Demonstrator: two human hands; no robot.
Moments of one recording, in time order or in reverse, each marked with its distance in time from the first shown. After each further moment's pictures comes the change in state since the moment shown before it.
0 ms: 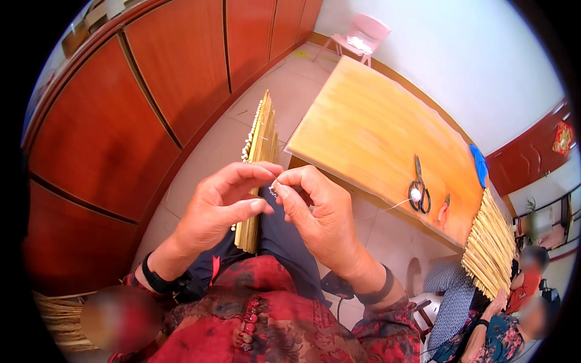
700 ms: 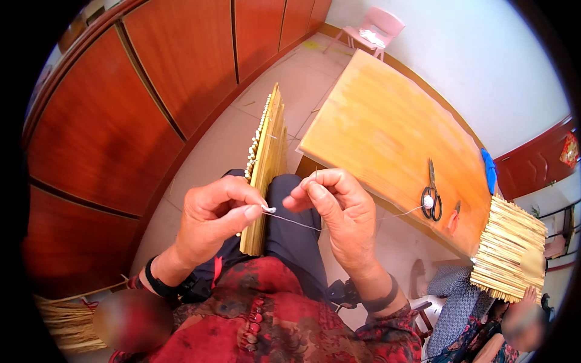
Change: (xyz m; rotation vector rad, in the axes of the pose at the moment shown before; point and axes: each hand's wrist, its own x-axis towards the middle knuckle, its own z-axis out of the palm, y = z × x) left_hand -0.009 -0.008 -0.012 0.235 0.098 0.114; right_hand 0.007 0.042 -0.002 0.439 0.043 0.013
